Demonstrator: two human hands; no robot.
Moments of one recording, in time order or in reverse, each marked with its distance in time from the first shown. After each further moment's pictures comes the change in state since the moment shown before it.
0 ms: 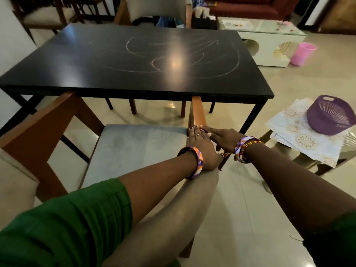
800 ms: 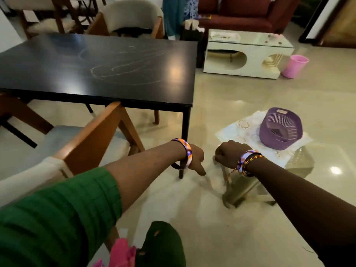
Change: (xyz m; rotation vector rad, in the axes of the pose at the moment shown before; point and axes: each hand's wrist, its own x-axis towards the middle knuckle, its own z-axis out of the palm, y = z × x) left_hand 0.146 0.297 0.032 0.260 -0.385 0.153; right_hand -0.062 0.337 -0.108 -0.327 -0.023 -0.074
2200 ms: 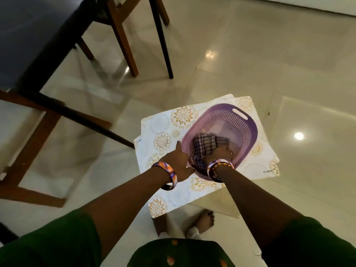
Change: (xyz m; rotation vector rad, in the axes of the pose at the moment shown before) left_hand 0.429 0.248 -0.143 -0.596 0.102 -0.404; right_hand 0.300 0.496 0.172 0.453 -0.520 0.224
